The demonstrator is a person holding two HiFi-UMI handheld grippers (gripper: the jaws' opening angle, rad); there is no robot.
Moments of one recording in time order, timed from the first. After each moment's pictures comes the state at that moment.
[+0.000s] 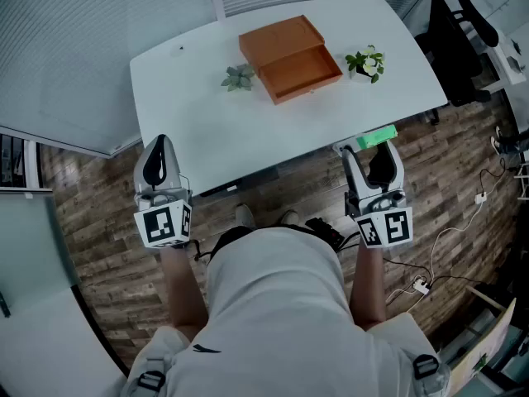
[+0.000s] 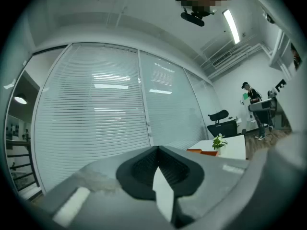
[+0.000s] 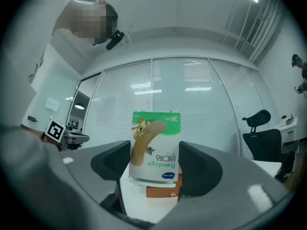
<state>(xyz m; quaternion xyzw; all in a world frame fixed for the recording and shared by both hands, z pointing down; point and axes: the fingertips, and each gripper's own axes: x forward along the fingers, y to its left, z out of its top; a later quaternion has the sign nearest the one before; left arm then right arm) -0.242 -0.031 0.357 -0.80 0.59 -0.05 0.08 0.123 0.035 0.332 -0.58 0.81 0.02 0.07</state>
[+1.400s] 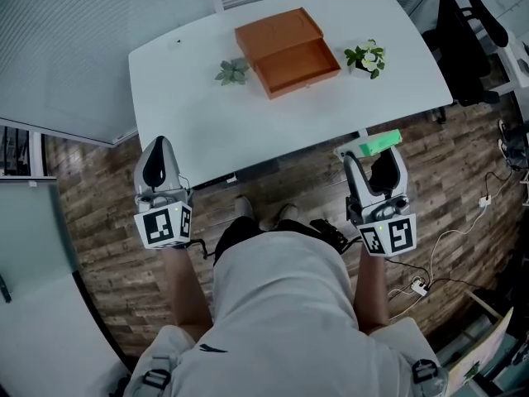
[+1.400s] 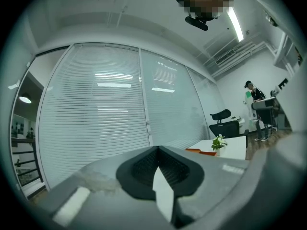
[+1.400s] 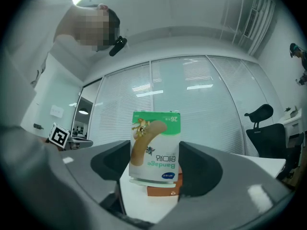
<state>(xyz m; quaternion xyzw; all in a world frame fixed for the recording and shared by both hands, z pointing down) -0.219 -0.016 0.361 -0.78 0.61 -0.06 0.06 0.149 0.044 0.329 -0.55 0.83 0.00 0.09</state>
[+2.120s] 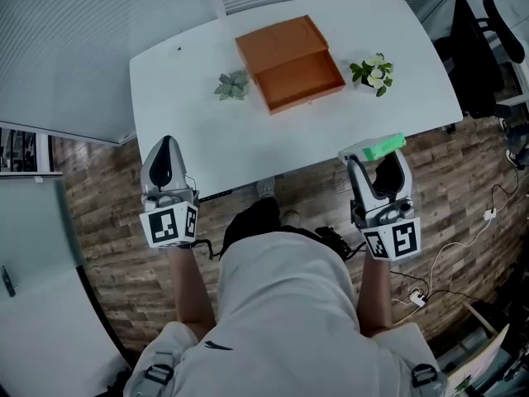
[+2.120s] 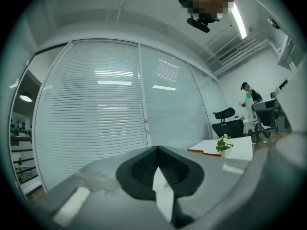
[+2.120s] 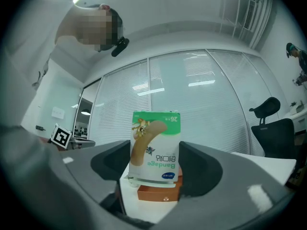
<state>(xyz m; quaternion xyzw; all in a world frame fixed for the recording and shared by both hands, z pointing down) -0.189 -0.060 0.368 -0.78 0.62 -0.06 0.05 0.175 -0.008 0.336 -0.54 0.84 0.00 0.08</state>
